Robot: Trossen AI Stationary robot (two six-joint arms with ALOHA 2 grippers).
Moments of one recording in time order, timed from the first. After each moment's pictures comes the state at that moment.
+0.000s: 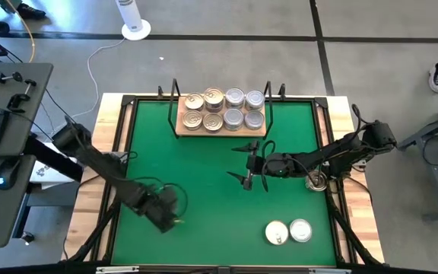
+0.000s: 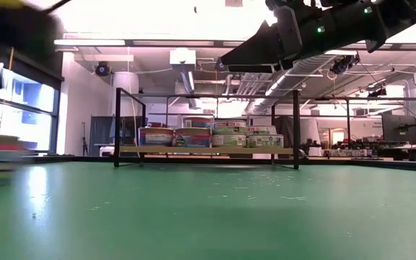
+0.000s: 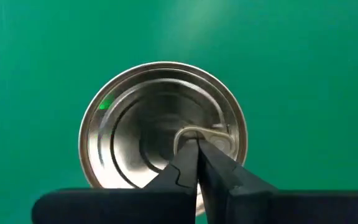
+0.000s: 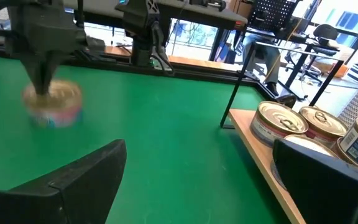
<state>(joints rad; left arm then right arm) -0.67 1.57 0.90 -0.76 -0.12 -1.24 0.19 1.51 0.65 0.63 0.41 -0.13</state>
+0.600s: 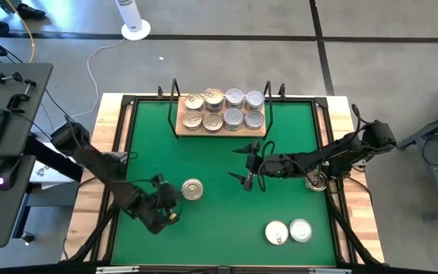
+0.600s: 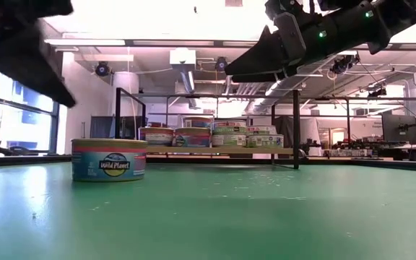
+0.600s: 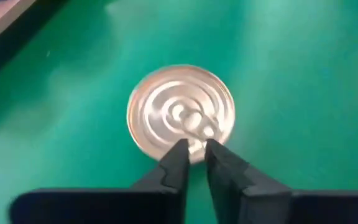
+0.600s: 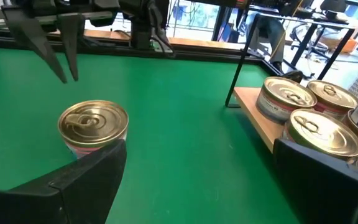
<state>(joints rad) -0.74 1.51 0.85 -0.57 -0.75 -1.01 0.19 1.51 0.65 0.55 0.41 -0.04</state>
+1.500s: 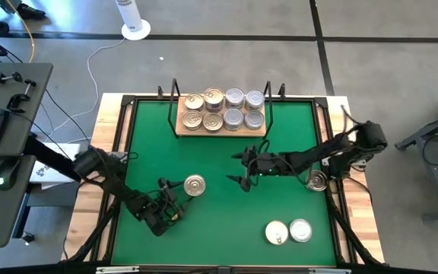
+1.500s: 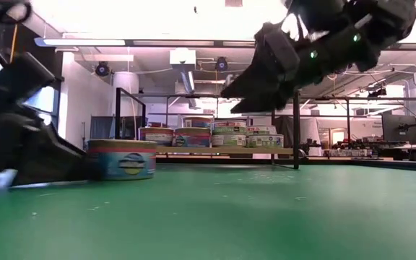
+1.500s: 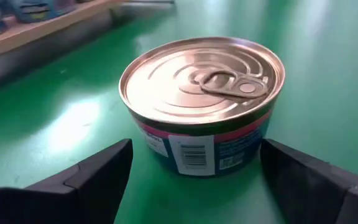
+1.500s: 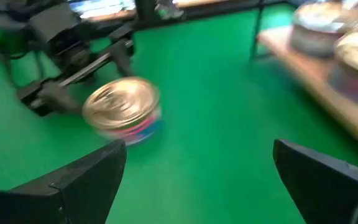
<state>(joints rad) -0.78 1.91 0.54 0.27 -1.17 -0.94 0.13 1.60 0.65 0.53 0.26 0.21</state>
